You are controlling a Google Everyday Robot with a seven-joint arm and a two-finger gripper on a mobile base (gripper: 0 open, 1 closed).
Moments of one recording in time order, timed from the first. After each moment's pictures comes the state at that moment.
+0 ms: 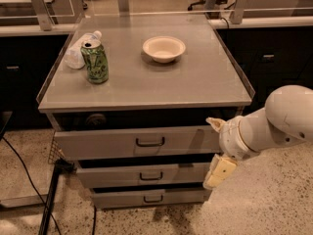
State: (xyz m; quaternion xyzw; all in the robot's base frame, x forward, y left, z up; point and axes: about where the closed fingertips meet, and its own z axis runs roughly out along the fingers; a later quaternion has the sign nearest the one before) arm 0.457 -0.156 0.736 -0.61 0.74 0.09 0.27
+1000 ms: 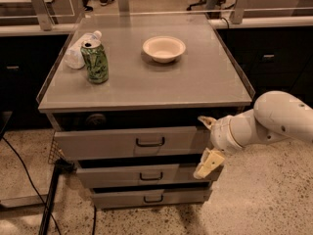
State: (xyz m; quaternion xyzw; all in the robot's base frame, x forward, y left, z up) arm 0.504 -0.145 0.694 -0.60 0.72 0.13 0.31
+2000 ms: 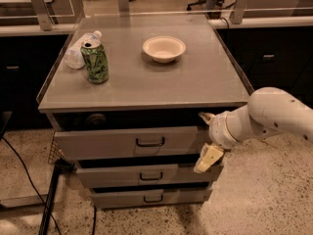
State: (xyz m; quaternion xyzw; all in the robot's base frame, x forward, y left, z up) arm 0.524 -0.153 0.689 -0.61 0.73 0.10 0.30
